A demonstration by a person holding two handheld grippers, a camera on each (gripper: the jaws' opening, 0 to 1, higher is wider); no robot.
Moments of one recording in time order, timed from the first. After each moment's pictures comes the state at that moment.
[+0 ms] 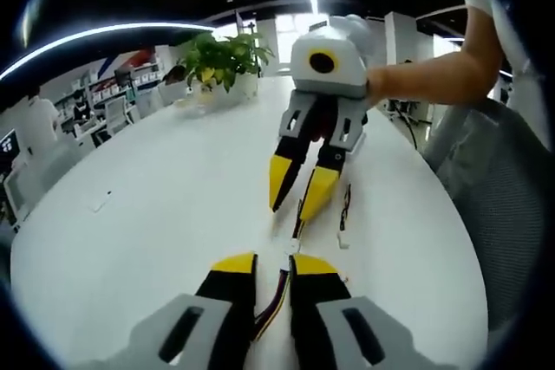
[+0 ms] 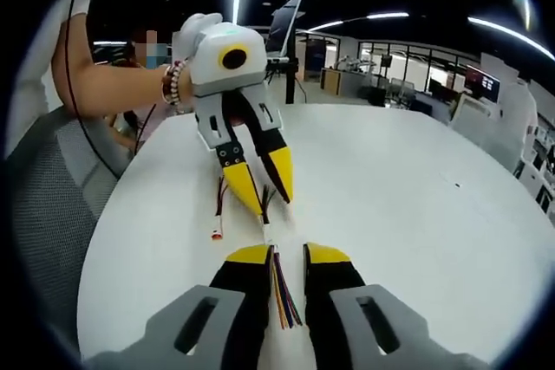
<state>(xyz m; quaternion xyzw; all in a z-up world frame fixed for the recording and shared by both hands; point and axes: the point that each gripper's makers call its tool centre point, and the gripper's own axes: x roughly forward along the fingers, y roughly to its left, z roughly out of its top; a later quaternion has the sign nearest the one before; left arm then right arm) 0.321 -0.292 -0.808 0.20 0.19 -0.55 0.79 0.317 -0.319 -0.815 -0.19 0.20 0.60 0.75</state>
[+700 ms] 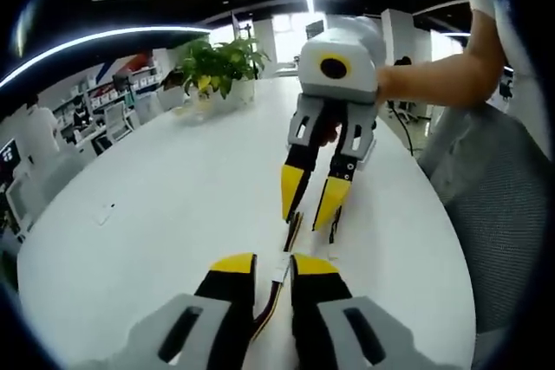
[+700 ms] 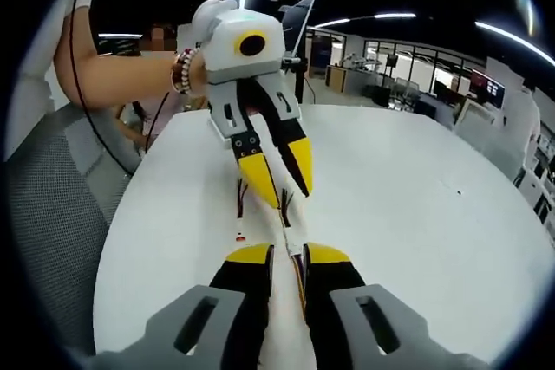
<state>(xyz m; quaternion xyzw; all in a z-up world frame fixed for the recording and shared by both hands) 0.308 -0.296 -0.790 0.22 0.19 -0.55 0.78 0.292 -0.316 -0.806 -0.21 0.20 0.60 0.74</state>
